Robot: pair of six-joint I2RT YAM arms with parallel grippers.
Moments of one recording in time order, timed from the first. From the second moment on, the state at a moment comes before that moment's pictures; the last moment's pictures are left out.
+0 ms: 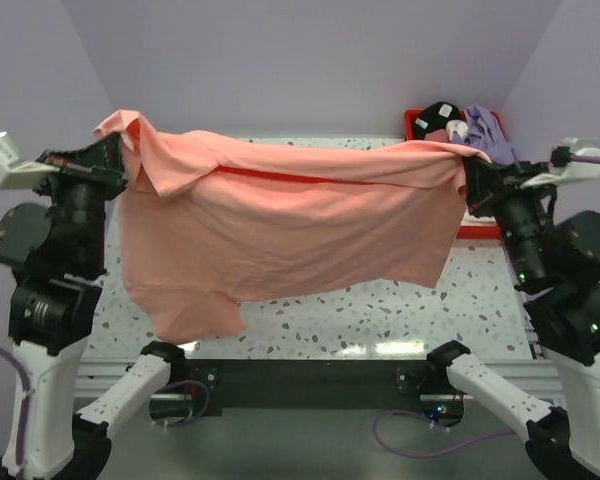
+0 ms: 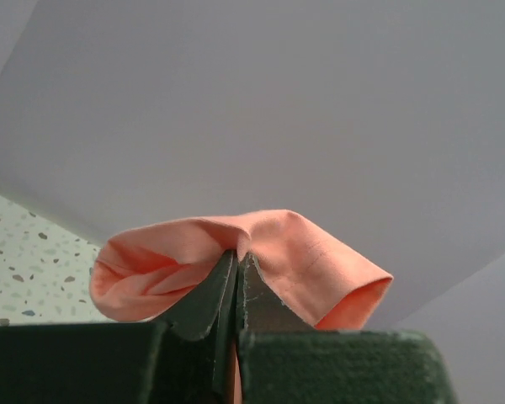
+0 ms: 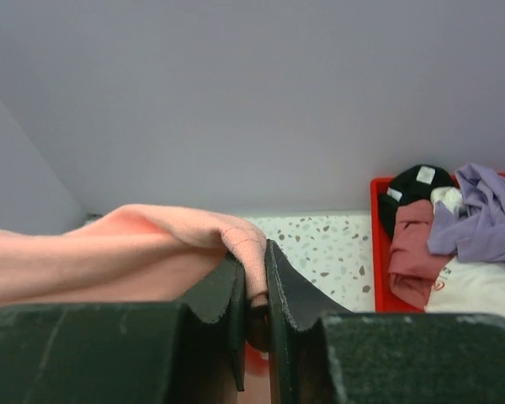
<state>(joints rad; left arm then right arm) -0.26 0.77 1.48 -0.44 -0.40 -0.67 0.46 0.78 1.52 -0.55 0.31 0.18</state>
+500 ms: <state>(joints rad) -0.18 1.89 1.58 -0.39 -0.52 -0.55 0.26 1.78 1.41 -0.38 0.32 0.19</state>
